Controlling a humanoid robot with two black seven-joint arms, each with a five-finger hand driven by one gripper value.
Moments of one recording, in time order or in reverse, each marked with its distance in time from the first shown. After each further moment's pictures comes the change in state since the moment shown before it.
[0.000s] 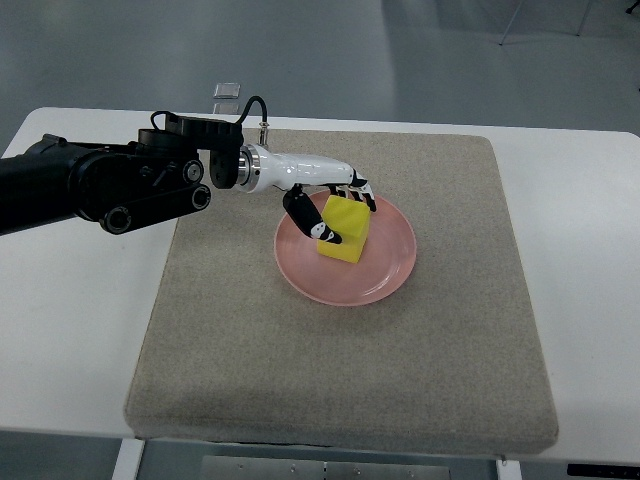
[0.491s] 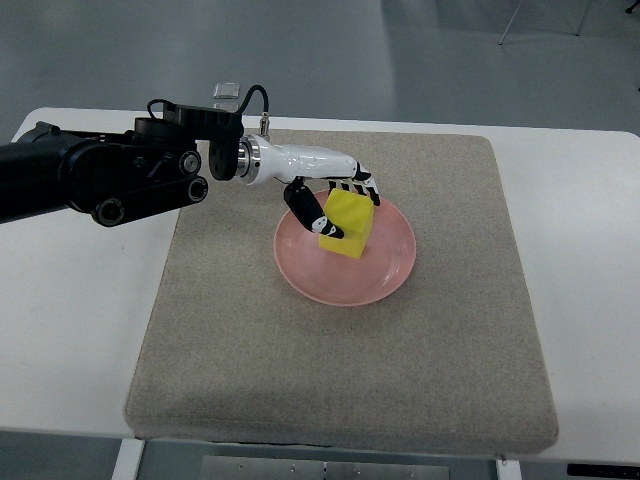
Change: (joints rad) left arm -0.030 0.025 0.004 -0.041 0.000 0.003 0.003; right arm 0.000 0.000 0.000 0.000 0.000 0.000 0.000
